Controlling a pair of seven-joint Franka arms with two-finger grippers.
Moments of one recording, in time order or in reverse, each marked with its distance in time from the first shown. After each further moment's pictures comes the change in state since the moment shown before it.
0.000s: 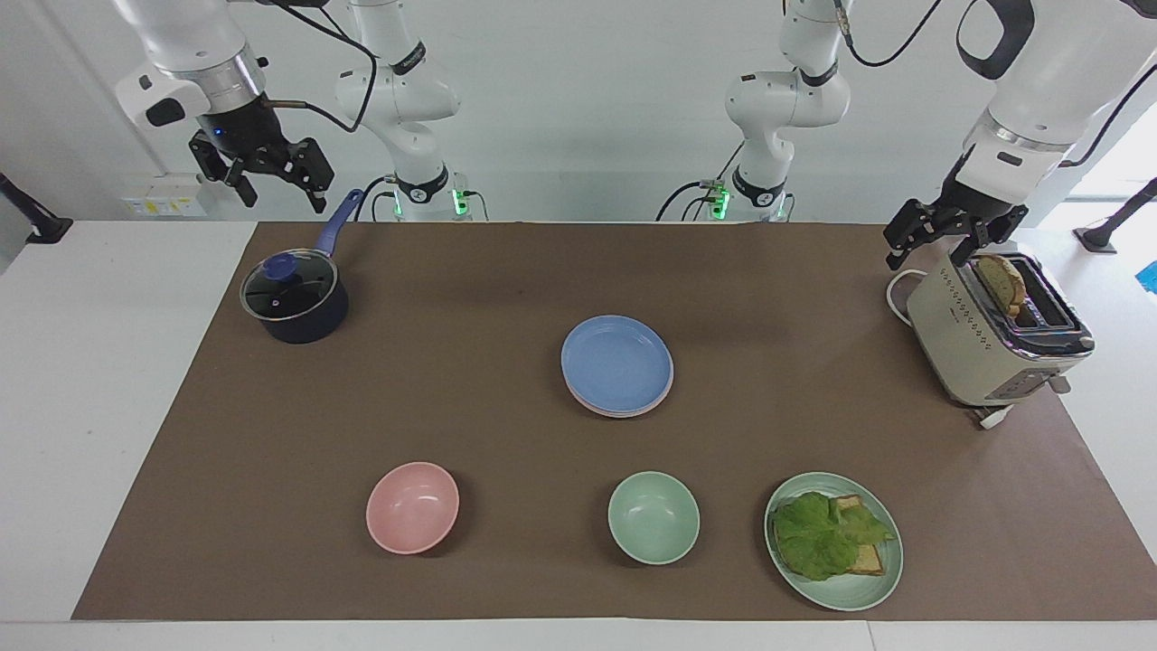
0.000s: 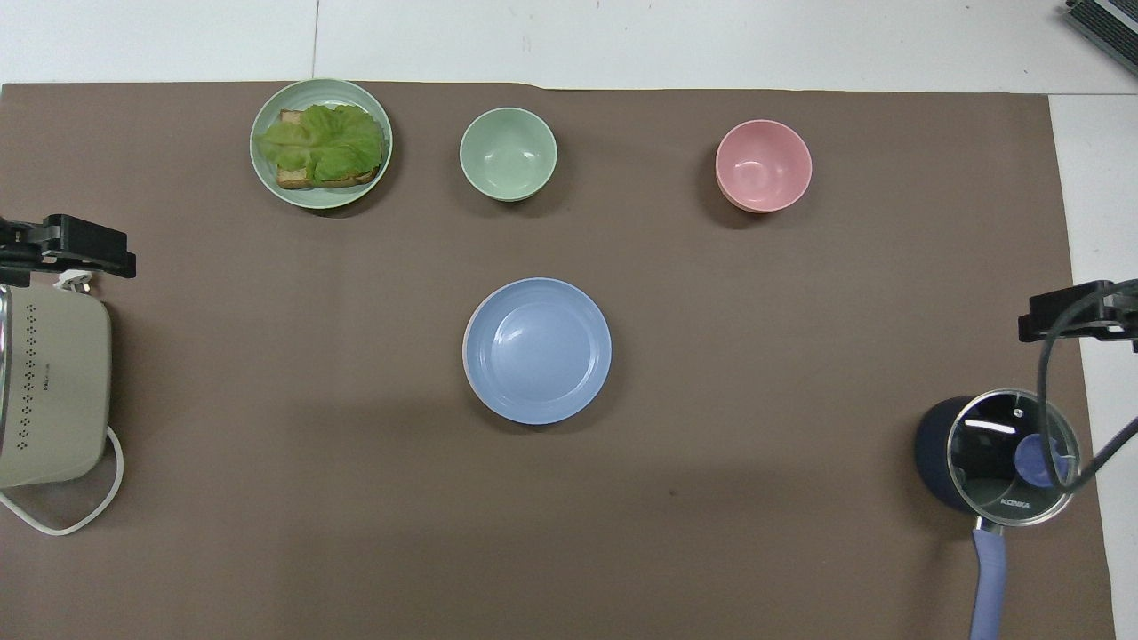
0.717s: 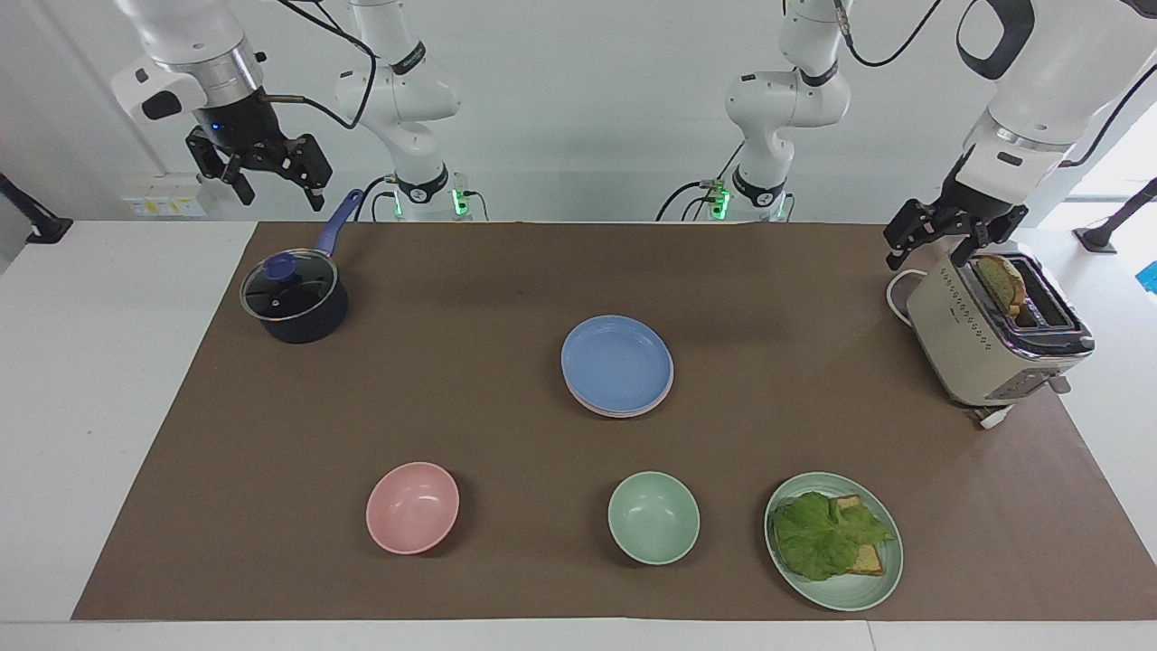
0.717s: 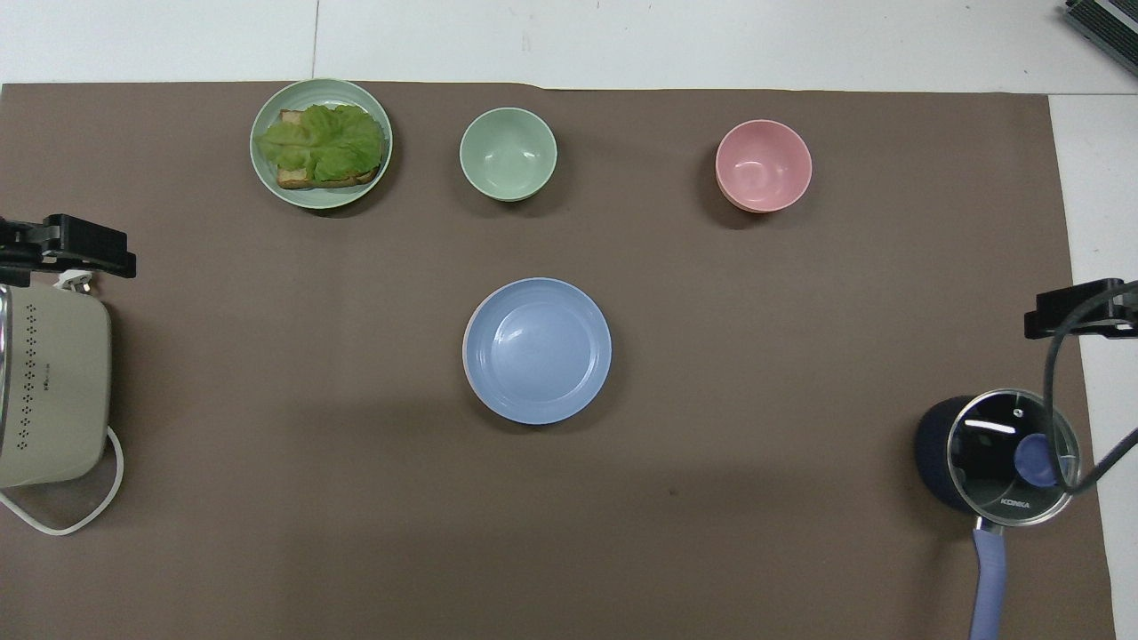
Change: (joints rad) left arm 0.000 0.000 0.000 0.000 0.000 0.000 0.000; right arm 0.000 -0.001 0.000 0.000 0.000 0.013 -0.002
